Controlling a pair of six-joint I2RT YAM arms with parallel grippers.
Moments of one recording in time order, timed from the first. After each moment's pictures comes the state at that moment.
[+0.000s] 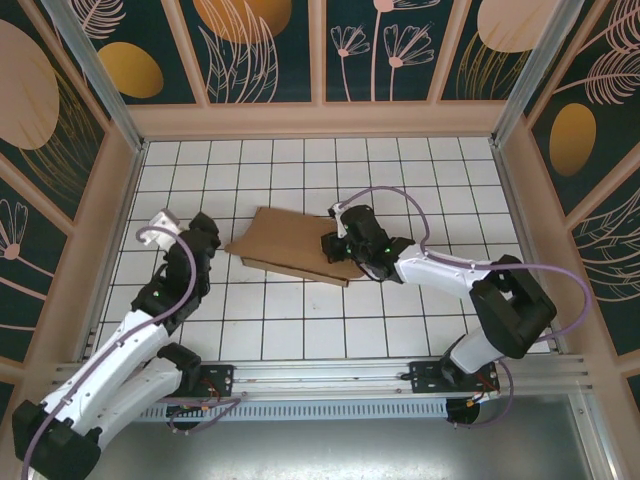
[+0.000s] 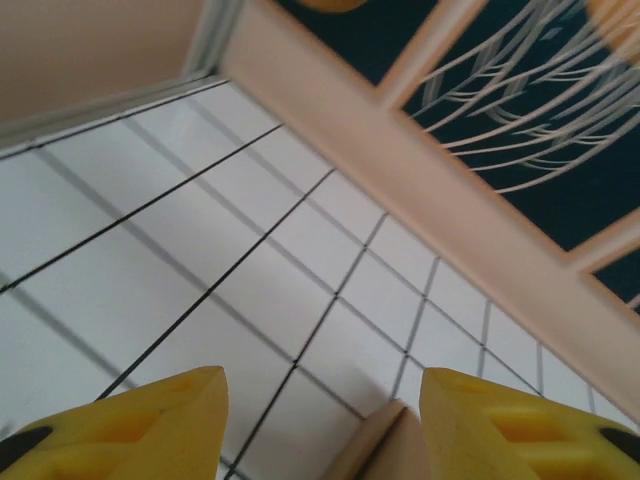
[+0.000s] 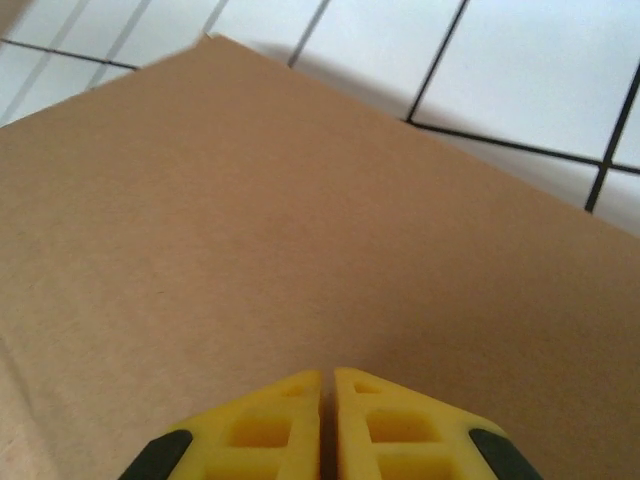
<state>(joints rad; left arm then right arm) -0.50 0.79 0.61 -0.21 -0.70 -0.85 0.78 1.53 0.84 0.01 -0.04 0.40</state>
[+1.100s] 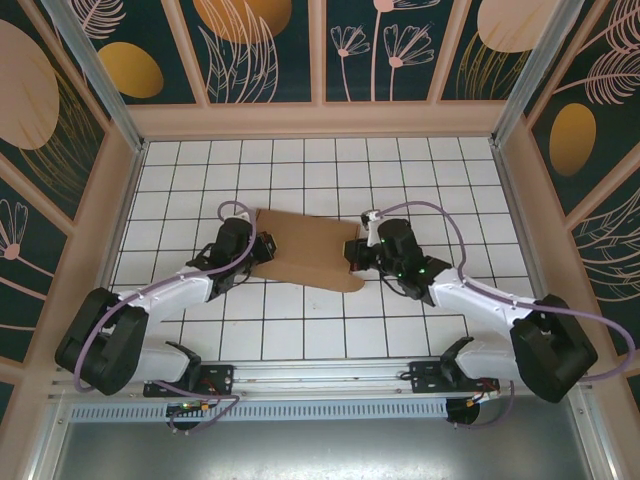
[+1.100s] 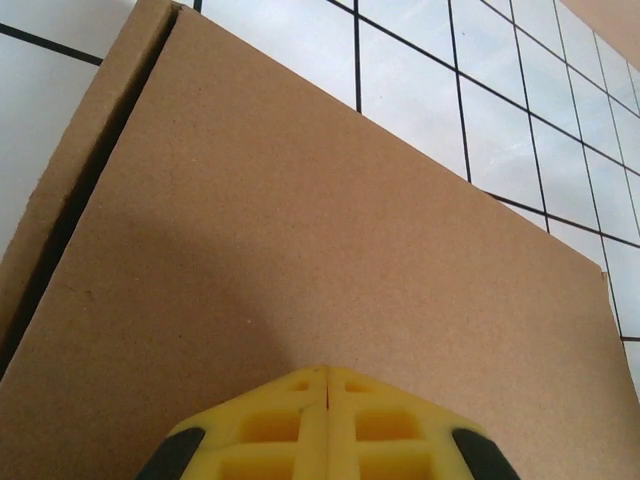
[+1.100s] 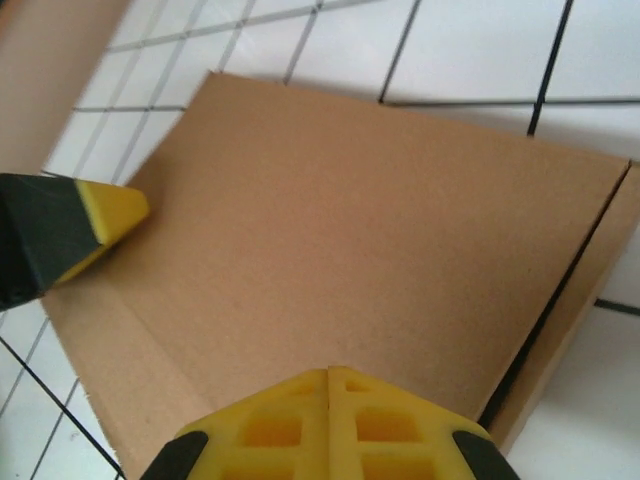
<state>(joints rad) -0.50 1.35 0.55 0.15 0.04 -0.78 0.68 1.29 0.64 0.05 -0.15 0.54</state>
